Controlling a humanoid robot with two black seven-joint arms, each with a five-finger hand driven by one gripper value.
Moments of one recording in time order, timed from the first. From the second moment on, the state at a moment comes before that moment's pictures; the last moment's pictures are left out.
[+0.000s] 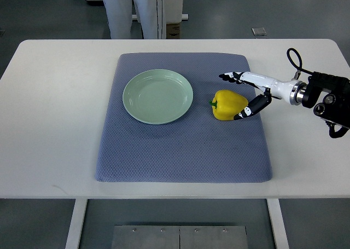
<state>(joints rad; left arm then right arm) -0.01 0.00 -0.11 -0.23 0.09 0.18 -0.17 1.20 -0.46 -0.22 0.93 -0.74 0.06 0.35</state>
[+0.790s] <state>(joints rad) -0.01 0.00 -0.11 -0.23 0.09 0.18 -0.17 1.21 -0.41 -0.24 0.93 -0.75 0.06 0.30</state>
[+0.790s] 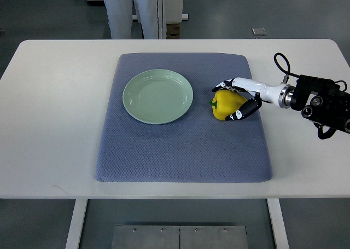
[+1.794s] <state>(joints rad) -0.01 0.00 -0.11 -0.23 0.09 0.18 -0.17 1.36 -0.19 -0.23 0.81 -0.74 0.06 0.25</state>
